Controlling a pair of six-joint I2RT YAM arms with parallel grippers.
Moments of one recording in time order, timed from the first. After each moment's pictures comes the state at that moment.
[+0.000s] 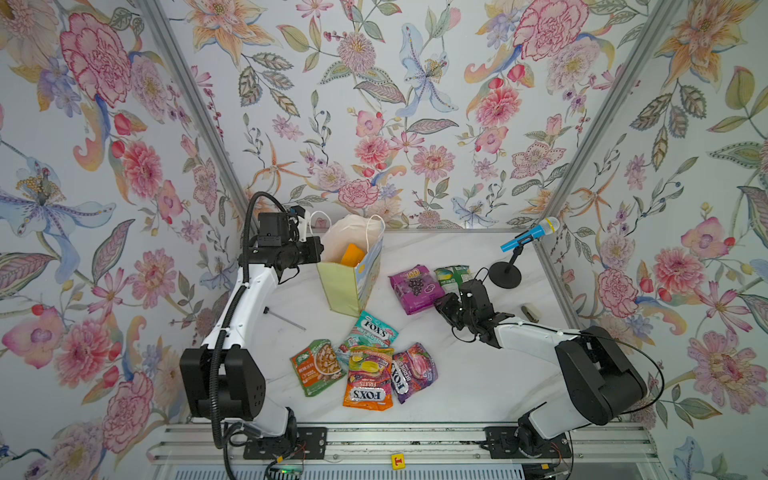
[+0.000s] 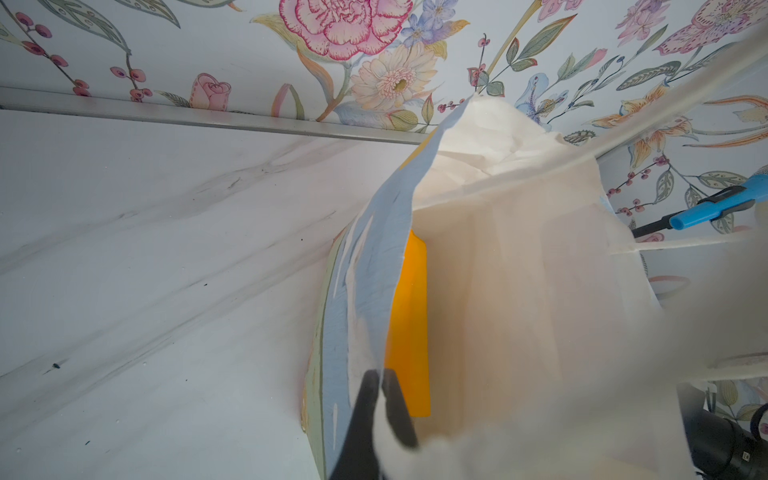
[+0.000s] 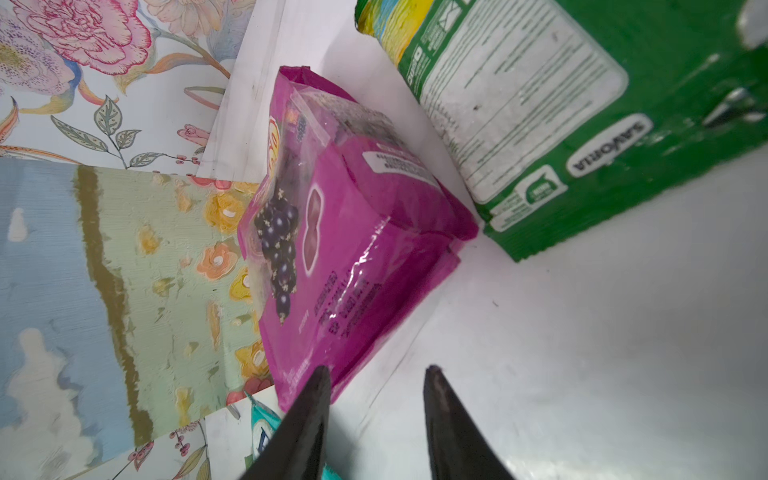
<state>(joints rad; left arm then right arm) -0.02 1.54 1.43 -0.59 0.39 -0.15 0.49 1.56 0.71 0.17 -0.10 1.11</state>
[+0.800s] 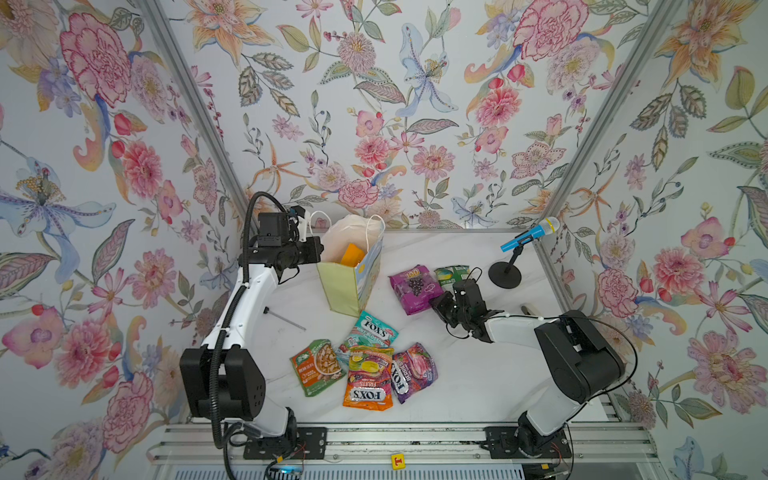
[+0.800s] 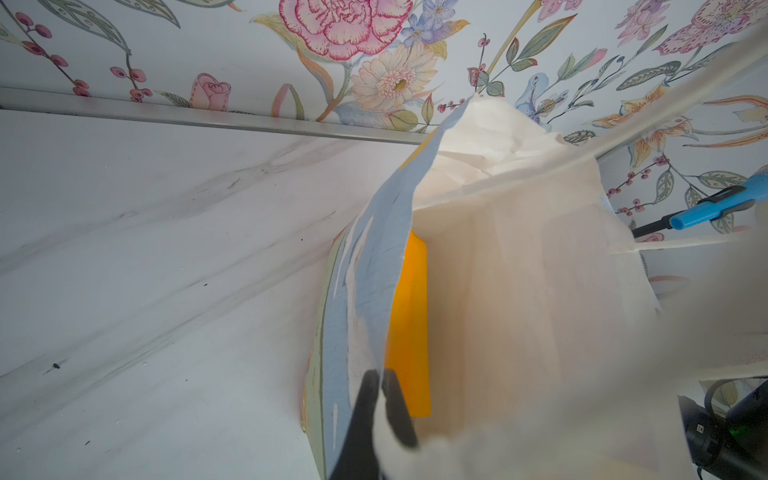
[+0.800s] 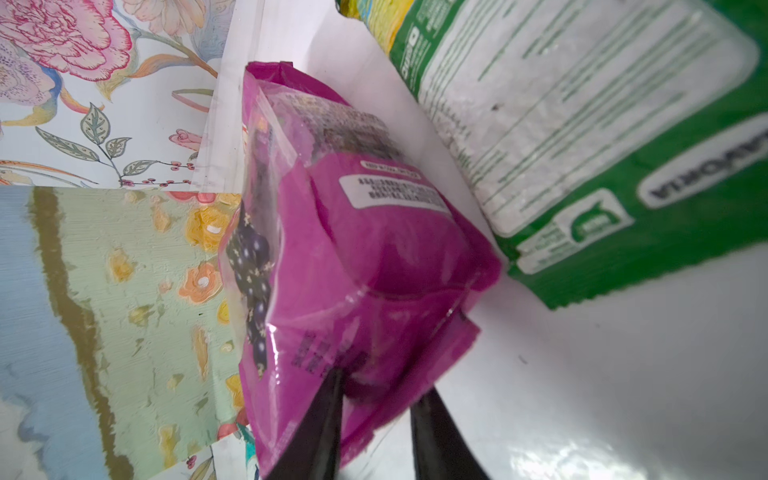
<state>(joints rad) -0.02 1.54 1.43 -0.59 0.39 -0.15 0.48 1.70 0.75 0.28 -0.13 1.15</state>
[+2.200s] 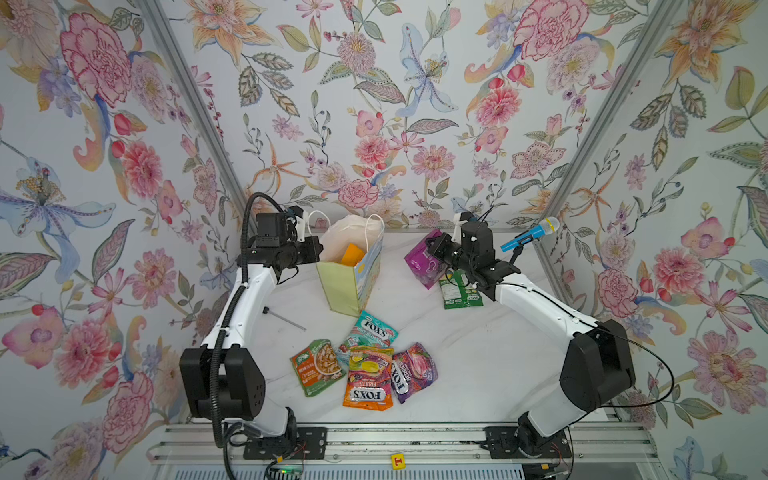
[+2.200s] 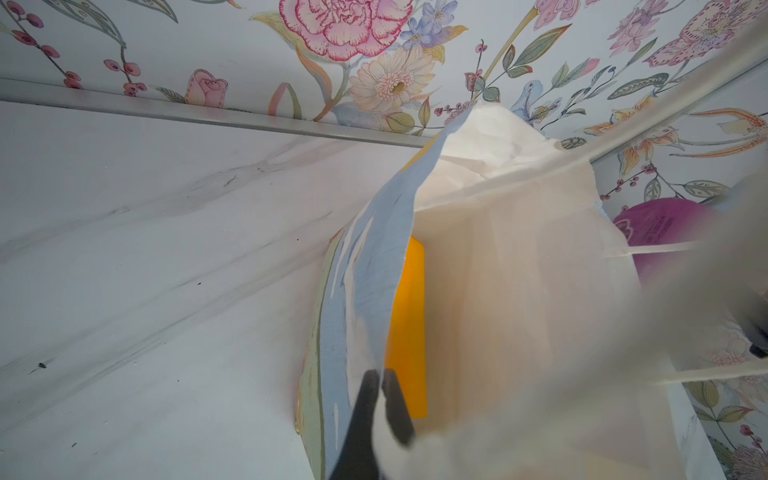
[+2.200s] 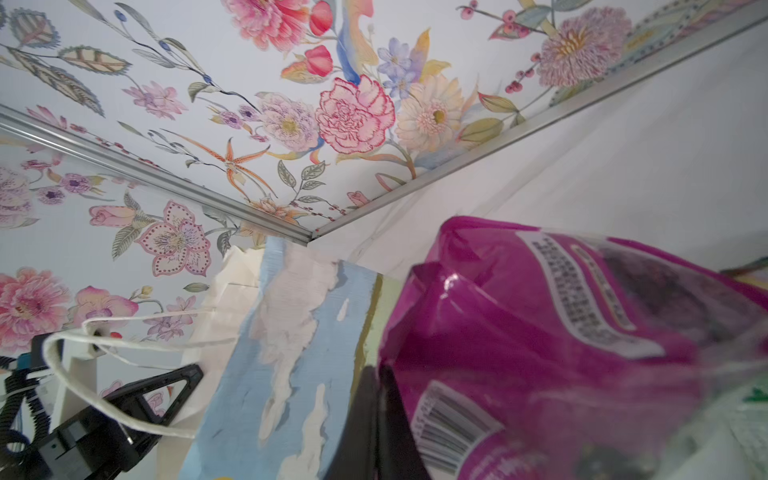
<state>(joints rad) -0.01 1.54 1.43 -0.57 0.42 -0.18 0.47 1.63 1.35 -0.05 -0.16 0.83</state>
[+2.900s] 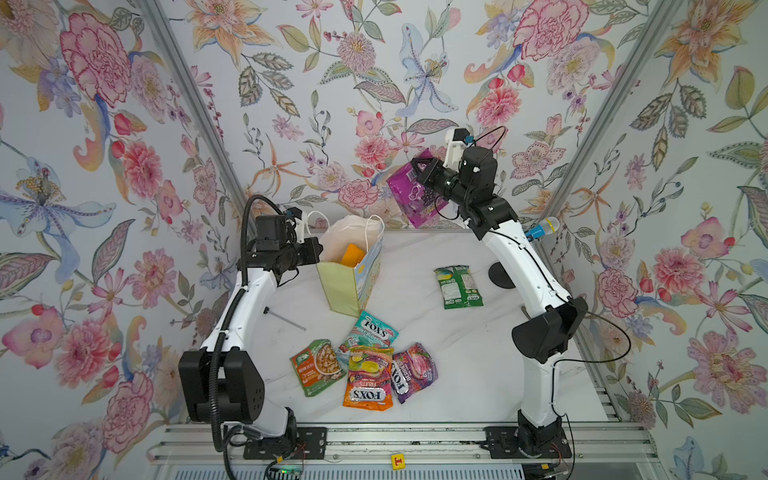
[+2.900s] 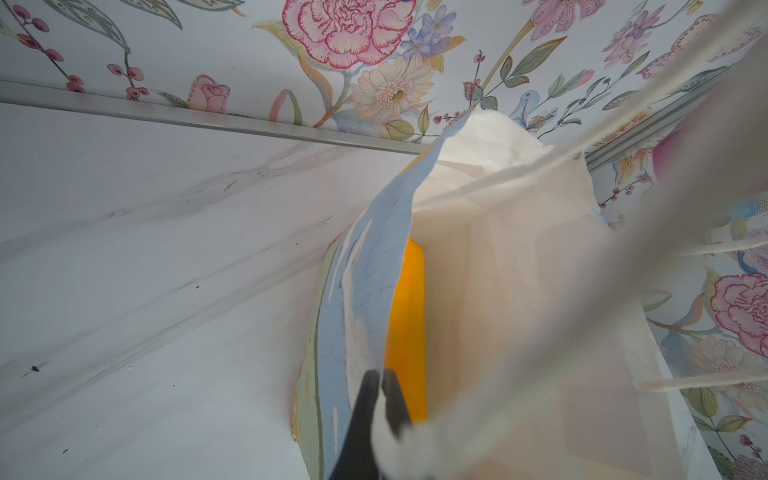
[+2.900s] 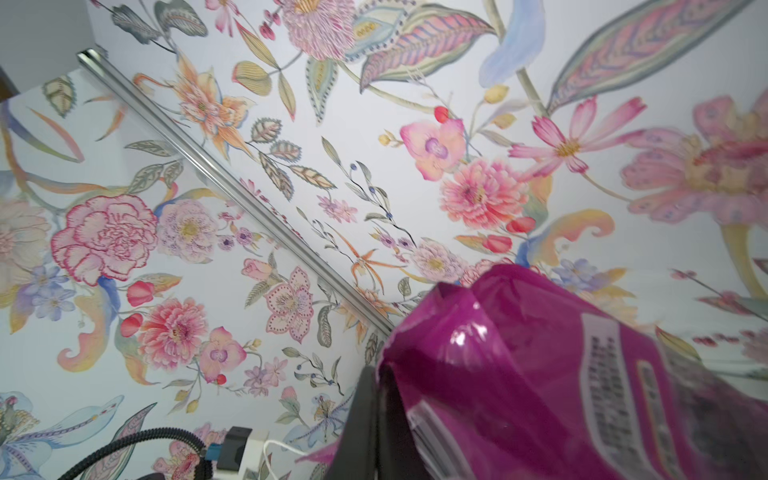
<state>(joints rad) -0.01 1.52 1.38 -0.52 0.42 -0.19 0.47 2.12 2.46 -0.30 -0.26 0.71</state>
